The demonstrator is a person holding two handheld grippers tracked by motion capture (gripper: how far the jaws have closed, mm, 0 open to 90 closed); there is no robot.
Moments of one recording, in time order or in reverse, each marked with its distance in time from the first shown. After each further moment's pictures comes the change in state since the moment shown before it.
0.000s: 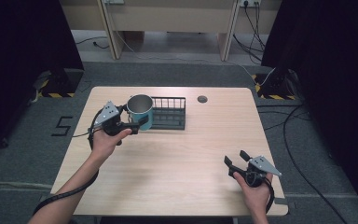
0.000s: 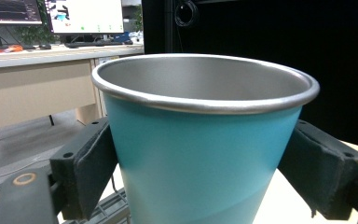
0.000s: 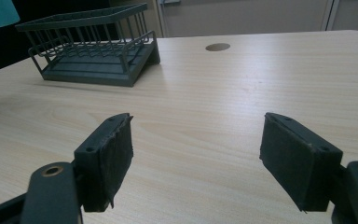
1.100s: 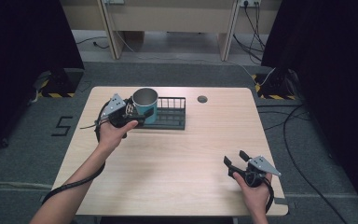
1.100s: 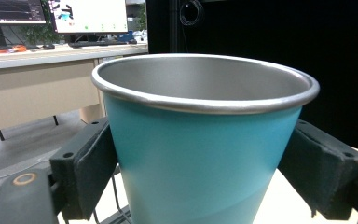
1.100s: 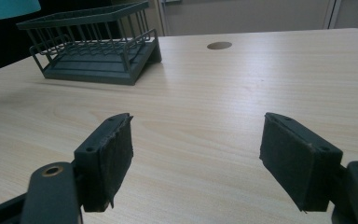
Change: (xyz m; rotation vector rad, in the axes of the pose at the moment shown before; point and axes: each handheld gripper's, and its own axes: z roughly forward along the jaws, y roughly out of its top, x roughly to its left) left arm 0.007 0.009 0.027 0.009 0.021 0.003; right arm 0.000 -0.001 0.001 0.003 0.005 0.000
